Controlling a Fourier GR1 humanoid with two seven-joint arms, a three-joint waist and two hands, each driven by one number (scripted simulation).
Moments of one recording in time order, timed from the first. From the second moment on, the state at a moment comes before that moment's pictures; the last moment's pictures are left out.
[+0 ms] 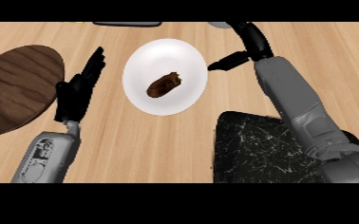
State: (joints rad) left arm -0.30 0.24 -0.07 -1.38 -0.02 0.08 0.08; right arm -1.08 -0.20 0.06 -0.26 -0.01 0.01 -0.47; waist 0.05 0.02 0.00
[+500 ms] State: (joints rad) left arm -0.29 0.23 -0.07 -1.40 -0.03 0.07 0.08; right arm -1.09 -0.35 0.02 -0.15 0.00 0.16 -0.59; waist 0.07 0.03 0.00
